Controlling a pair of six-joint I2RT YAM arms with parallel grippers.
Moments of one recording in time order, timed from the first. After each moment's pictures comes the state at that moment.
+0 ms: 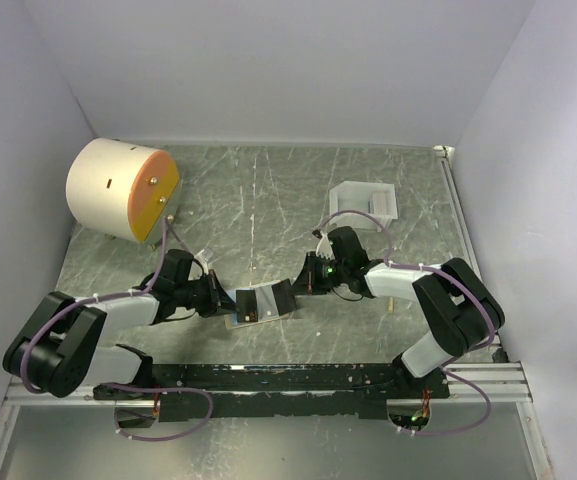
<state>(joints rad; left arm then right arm) -0.41 1.31 0.30 0.19 0.56 -0.80 0.54 1.56 0.59 0.17 -0.57 0.64</state>
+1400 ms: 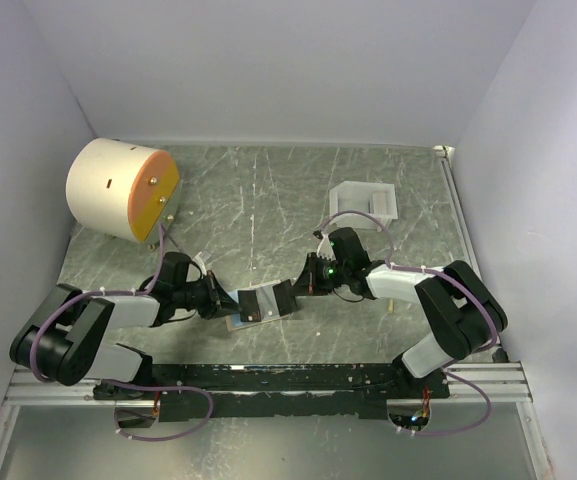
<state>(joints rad) -0.39 1.38 0.25 0.35 0.67 -0.93 0.54 1.54 0.57 0.17 -0.56 0.64</state>
